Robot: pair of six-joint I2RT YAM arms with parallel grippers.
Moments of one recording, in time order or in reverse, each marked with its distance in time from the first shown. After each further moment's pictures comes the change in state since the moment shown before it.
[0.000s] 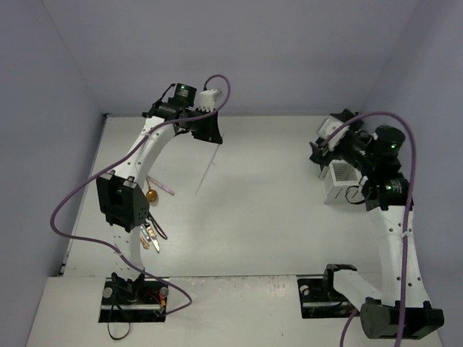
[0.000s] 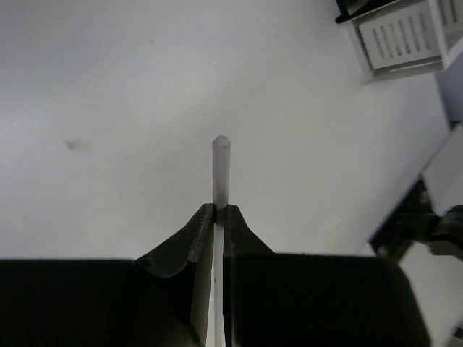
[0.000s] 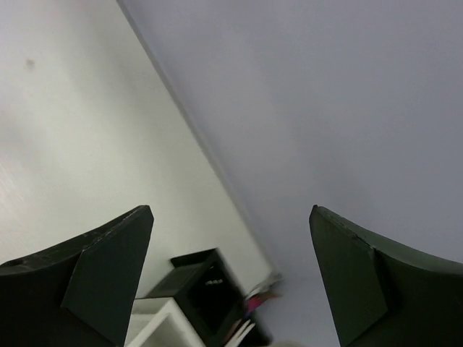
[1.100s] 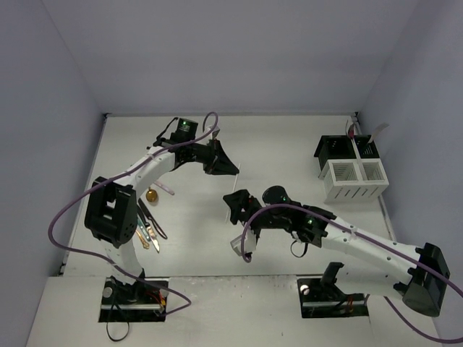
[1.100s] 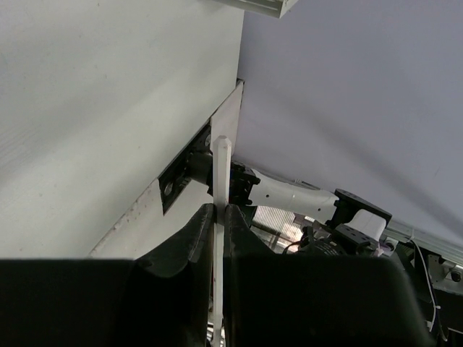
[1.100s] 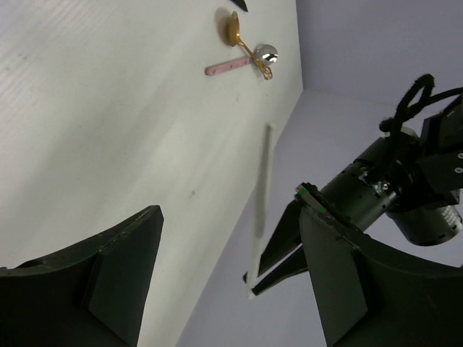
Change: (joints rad) left arm -0.030 -0.200 -0.630 0.487 0.438 -0.862; right arm 0.982 0.071 -0.442 0.157 0.304 -0.710
